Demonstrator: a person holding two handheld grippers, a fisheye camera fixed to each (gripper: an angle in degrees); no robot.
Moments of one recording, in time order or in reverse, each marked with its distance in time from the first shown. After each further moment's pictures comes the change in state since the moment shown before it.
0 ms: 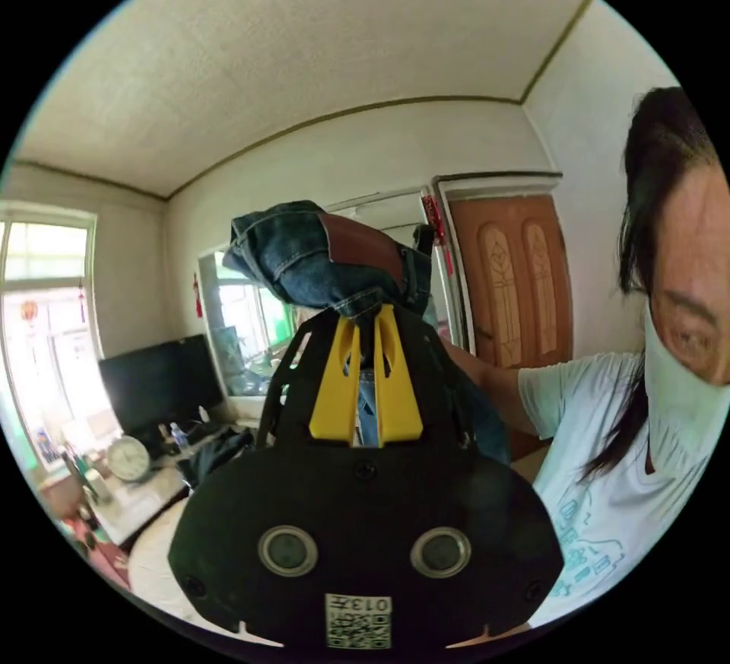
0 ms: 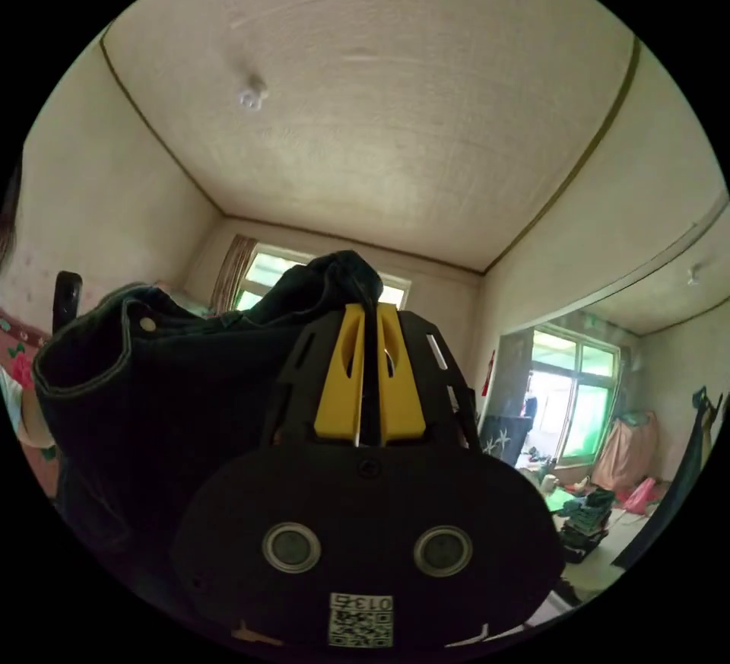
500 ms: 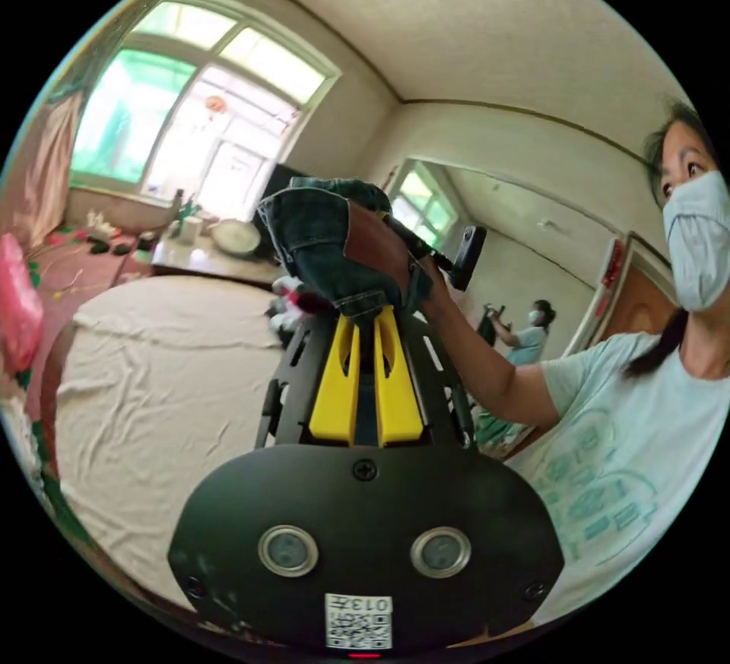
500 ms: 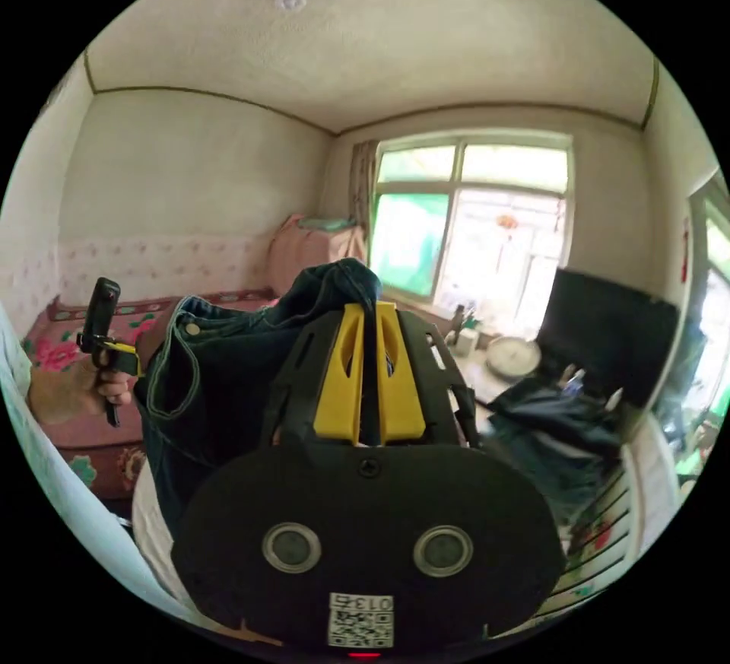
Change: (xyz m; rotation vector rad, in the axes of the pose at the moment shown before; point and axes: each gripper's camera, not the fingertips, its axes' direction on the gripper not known) left arm -0.185 0.278 -0.081 -0.153 -0.534 -0.708; right arm -0.120 0.227 0.237 -0.375 -0.686 0.154
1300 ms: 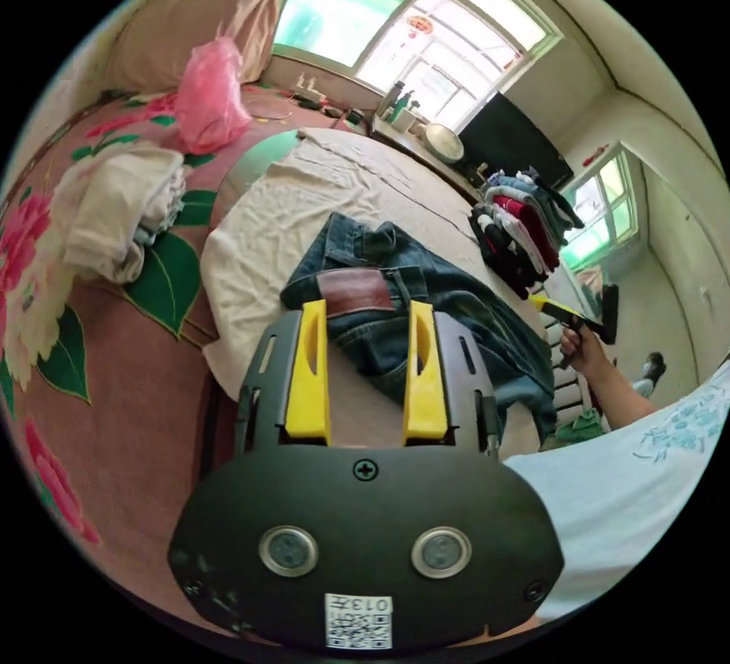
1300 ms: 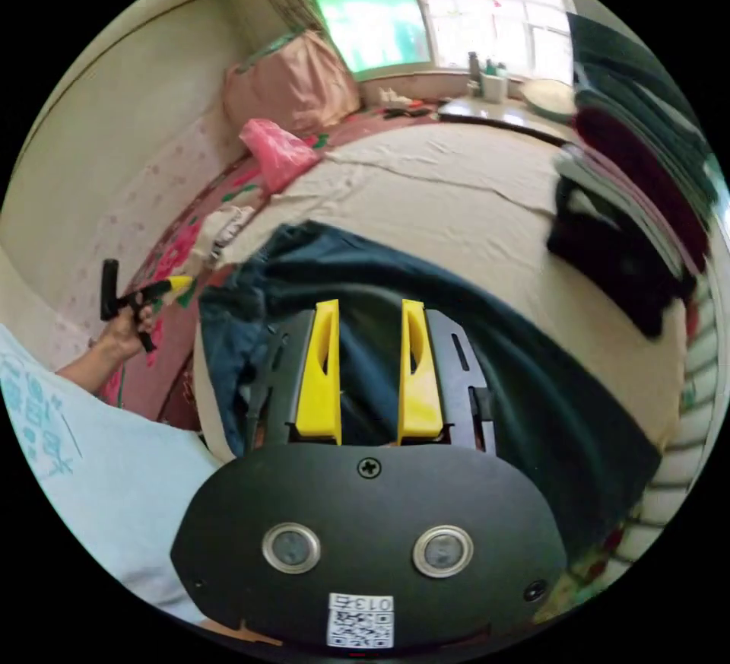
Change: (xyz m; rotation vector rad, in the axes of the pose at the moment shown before) left arm -0.276 0.044 0.017 -0.310 -0.528 -0.417; right arm 0.019 0.164 0.098 -0.728 -0.063 0.442
